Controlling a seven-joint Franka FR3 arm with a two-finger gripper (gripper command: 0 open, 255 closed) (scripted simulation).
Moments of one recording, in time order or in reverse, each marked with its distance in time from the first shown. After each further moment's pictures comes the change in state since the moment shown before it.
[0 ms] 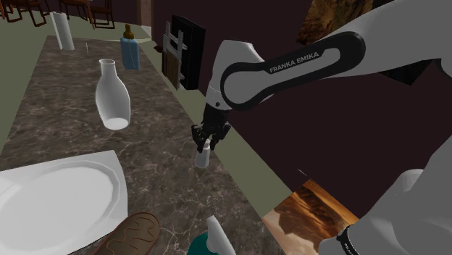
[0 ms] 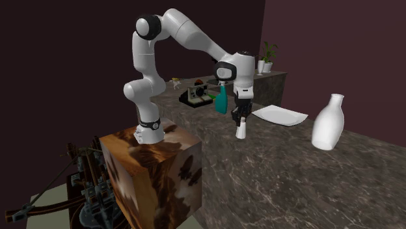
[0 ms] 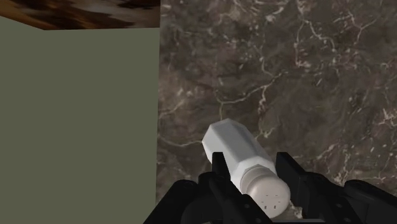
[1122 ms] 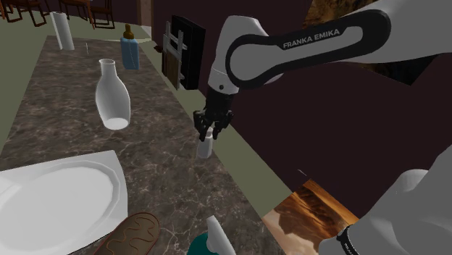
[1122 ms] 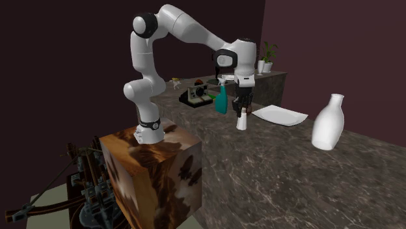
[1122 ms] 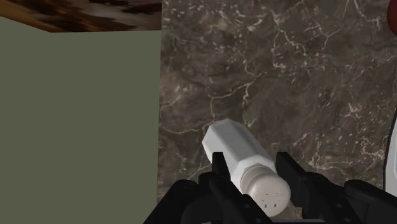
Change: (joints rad) arm -0.004 -0.066 0.000 0.060 0.011 -0.124 0.003
